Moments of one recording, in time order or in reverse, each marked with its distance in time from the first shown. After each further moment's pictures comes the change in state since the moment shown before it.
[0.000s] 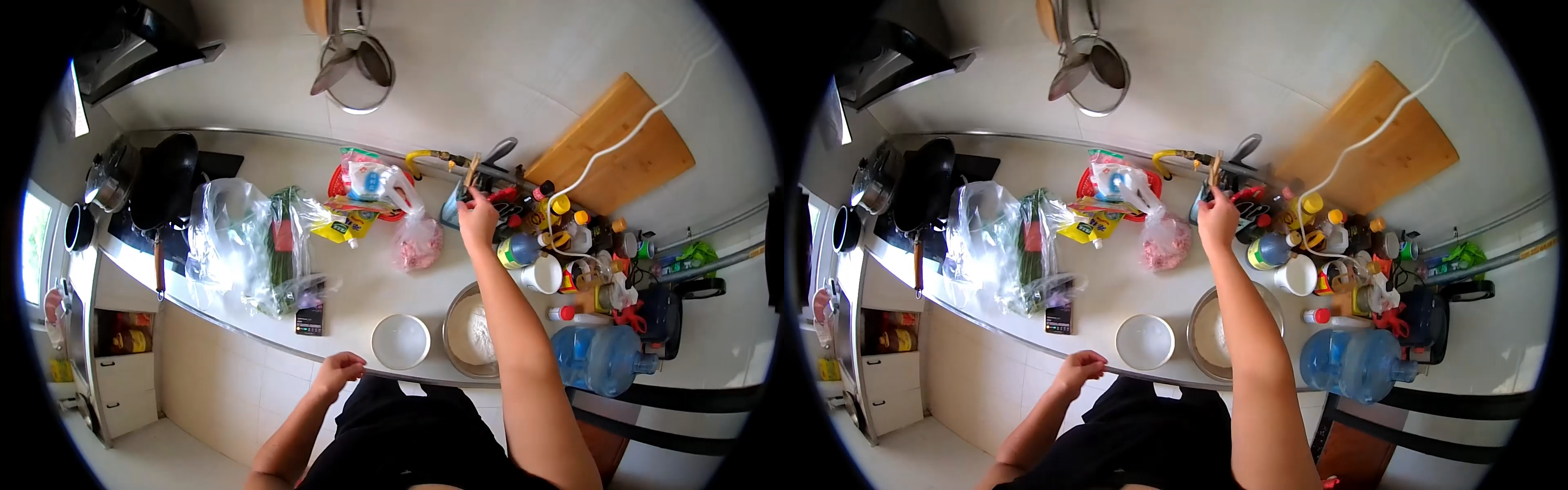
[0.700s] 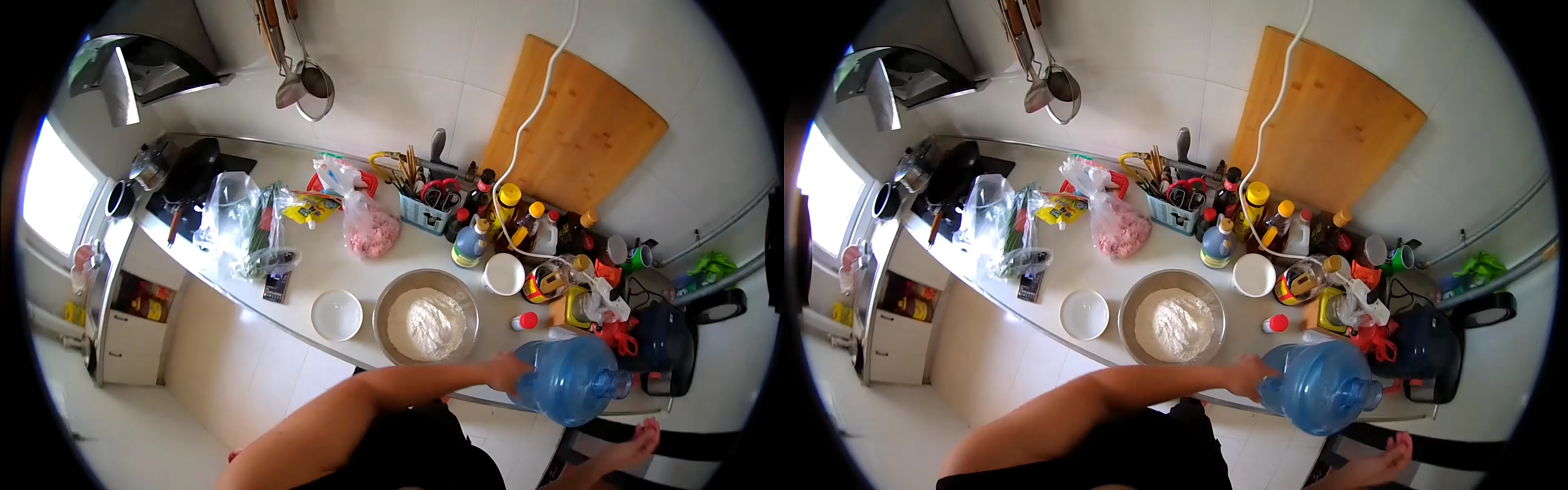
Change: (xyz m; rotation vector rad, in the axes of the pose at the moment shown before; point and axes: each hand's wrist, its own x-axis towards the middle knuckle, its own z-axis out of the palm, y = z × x) left_hand 0.080 0.002 0.472 1.323 -0.727 0.666; right_hand -0.244 0.262 -0.538 0.177 0.950 0.309
